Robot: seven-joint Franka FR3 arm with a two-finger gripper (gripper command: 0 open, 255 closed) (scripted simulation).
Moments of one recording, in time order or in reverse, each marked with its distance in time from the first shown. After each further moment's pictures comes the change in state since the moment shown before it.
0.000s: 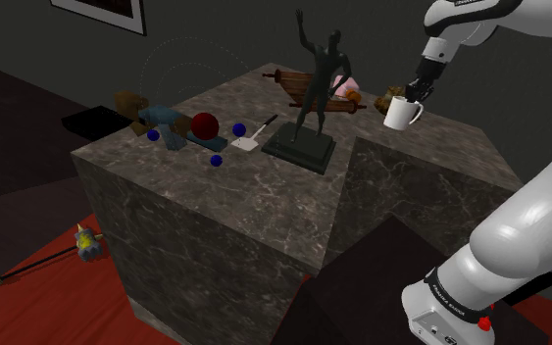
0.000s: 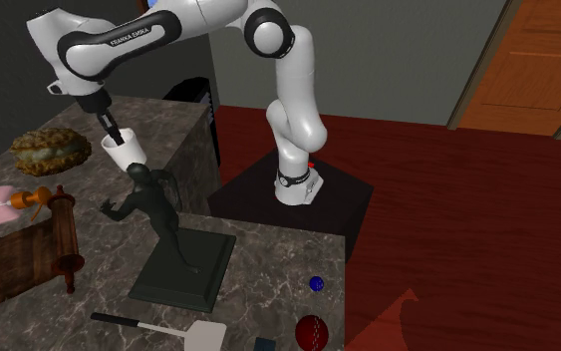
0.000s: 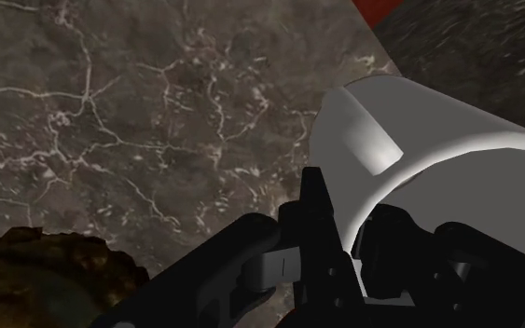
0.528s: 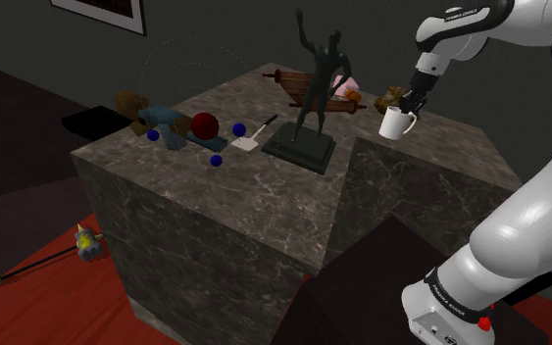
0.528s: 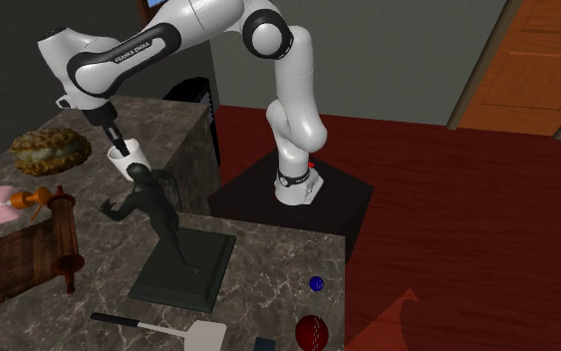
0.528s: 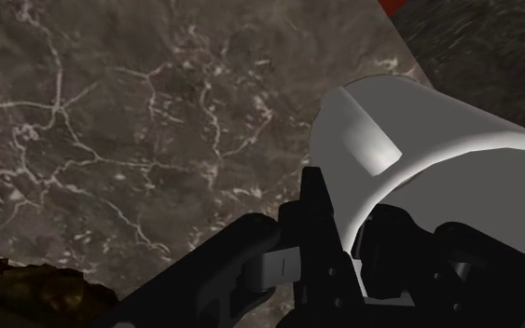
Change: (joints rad) arm -0.001 0.015 0.000 -0.086 0.007 0.099 -0.007
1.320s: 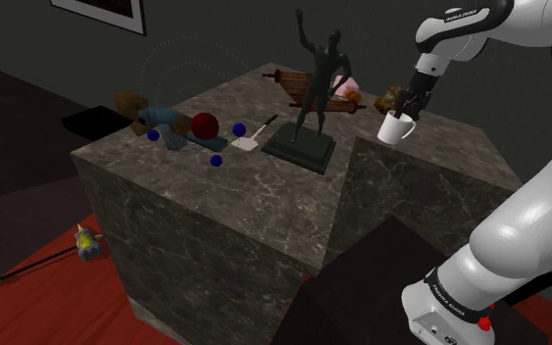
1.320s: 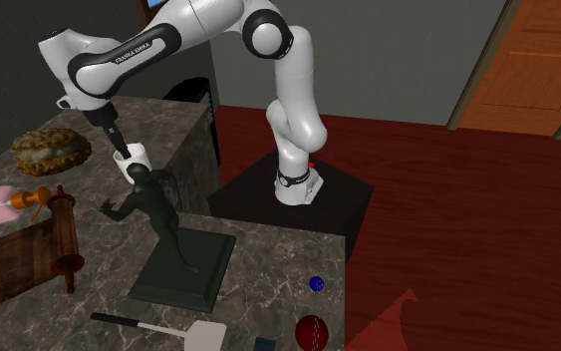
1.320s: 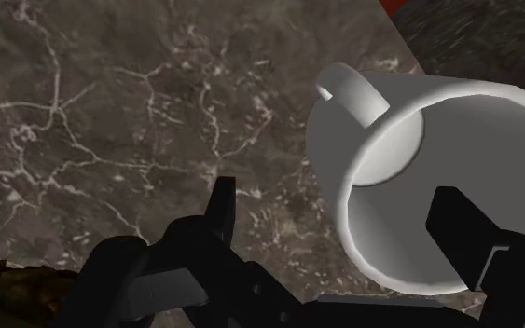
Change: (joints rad) arm 0.000 -0.001 0.000 -0.005 0.000 0.005 0.000
